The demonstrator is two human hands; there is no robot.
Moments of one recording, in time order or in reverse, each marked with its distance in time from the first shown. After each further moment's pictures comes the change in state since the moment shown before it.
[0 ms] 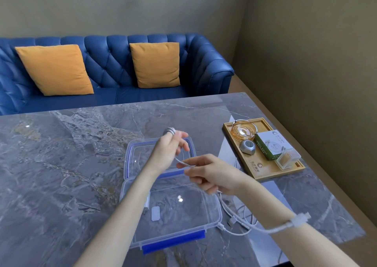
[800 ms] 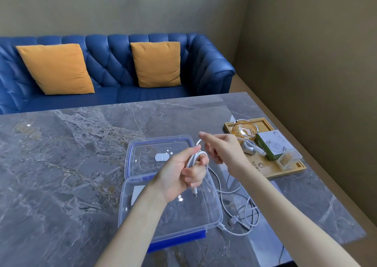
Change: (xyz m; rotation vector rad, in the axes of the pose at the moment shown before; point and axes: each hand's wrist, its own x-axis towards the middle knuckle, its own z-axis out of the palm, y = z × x) left_hand -0.048 0.036 0.018 -0.754 -0.532 -0.339; right_hand 0.020 -0.002 -0.032 0.053 0.568 -0.290
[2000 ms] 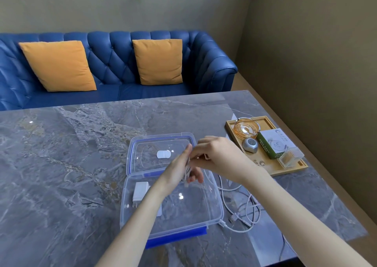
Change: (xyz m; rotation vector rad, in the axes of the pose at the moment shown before) left_hand 0.014 -0.028 -0.034 0.519 0.301 0.074; right_hand -0.017 -0.010 0.002 -1.010 -0.302 -0.821
